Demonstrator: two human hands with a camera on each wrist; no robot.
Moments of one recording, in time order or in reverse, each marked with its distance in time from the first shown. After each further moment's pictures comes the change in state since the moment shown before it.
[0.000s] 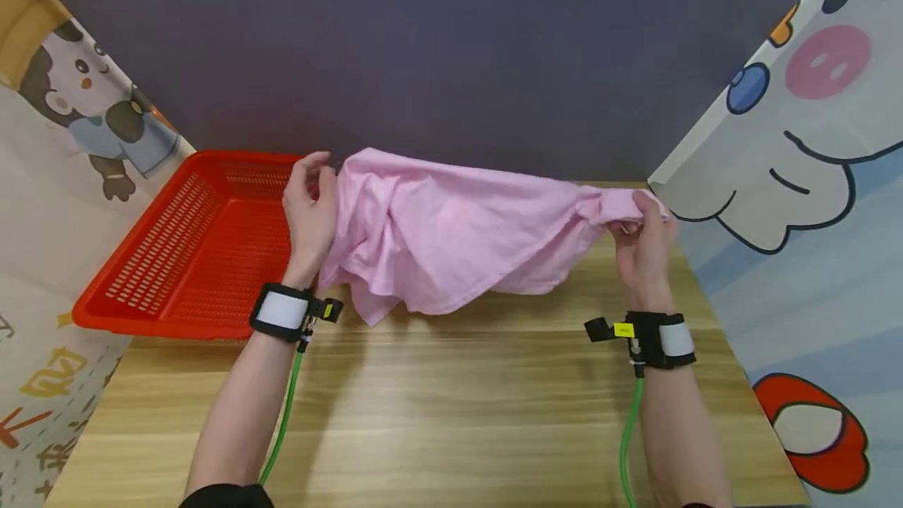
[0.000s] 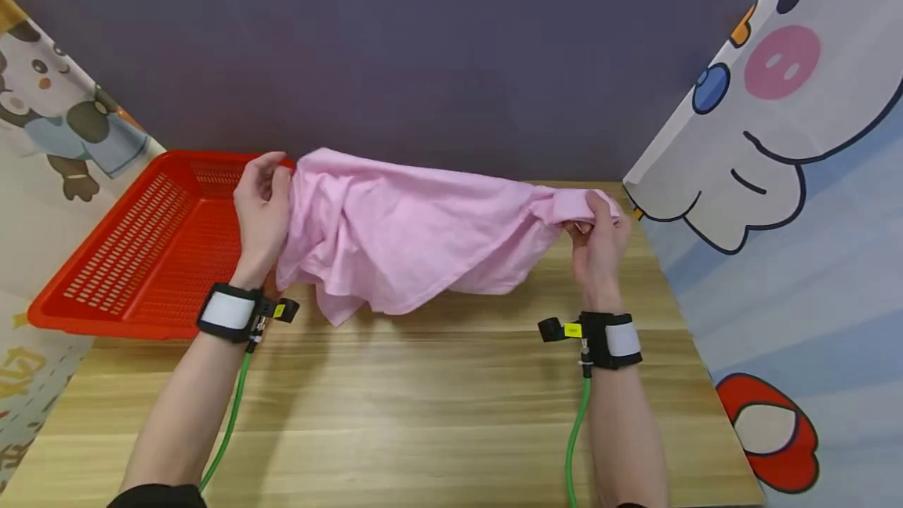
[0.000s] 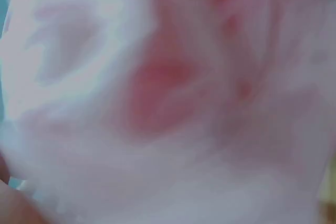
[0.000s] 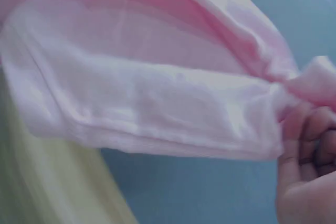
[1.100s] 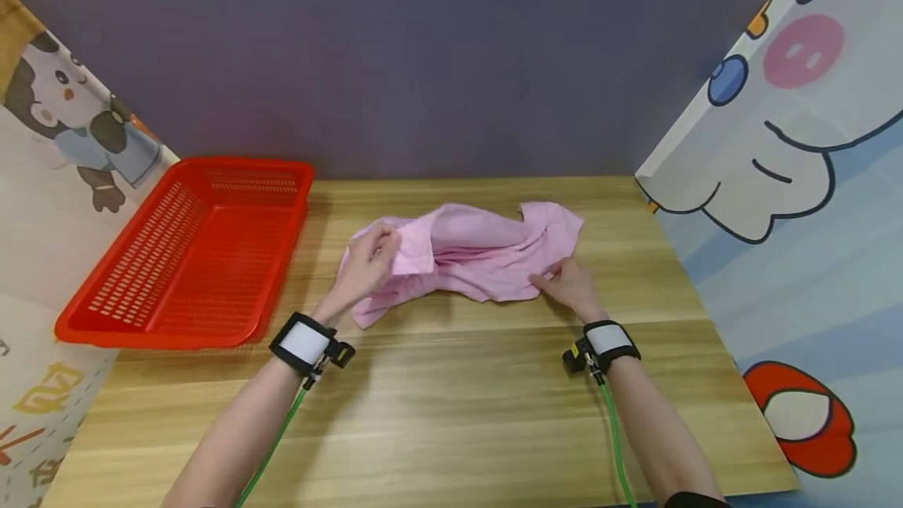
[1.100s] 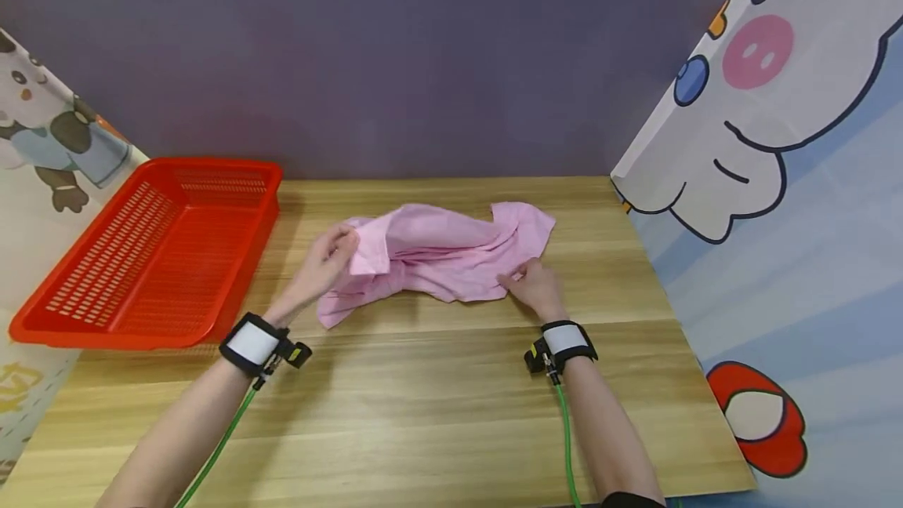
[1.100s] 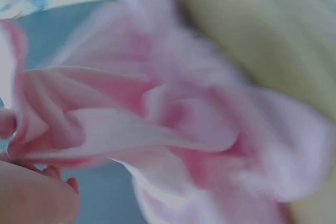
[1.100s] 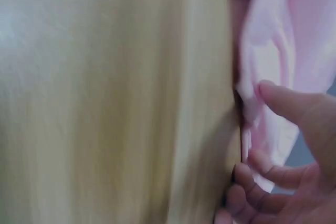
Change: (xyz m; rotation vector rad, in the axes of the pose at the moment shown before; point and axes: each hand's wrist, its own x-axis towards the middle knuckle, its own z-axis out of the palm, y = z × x) left_hand -0.061 -0.027 0.025 0.127 -0.578 -0.034; right_hand -0.012 0.098 -0.070 -1.684 -0.461 0.131
